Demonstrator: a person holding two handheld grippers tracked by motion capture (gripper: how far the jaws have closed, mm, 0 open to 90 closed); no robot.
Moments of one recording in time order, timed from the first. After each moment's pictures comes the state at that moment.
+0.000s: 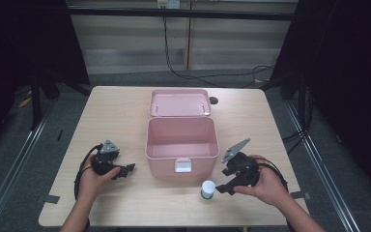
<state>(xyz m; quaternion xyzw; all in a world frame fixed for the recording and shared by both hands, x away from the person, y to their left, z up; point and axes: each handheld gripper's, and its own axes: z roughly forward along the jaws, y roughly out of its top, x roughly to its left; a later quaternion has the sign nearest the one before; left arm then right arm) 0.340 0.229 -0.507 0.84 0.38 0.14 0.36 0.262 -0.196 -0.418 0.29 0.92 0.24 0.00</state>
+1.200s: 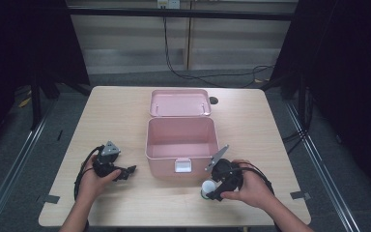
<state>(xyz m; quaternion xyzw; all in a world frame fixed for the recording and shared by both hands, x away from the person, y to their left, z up) 0.339 0.227 -0.510 0.85 0.36 0.14 0.36 0.263 -0.160 -0.441 0.26 0.95 0.19 -0.01</state>
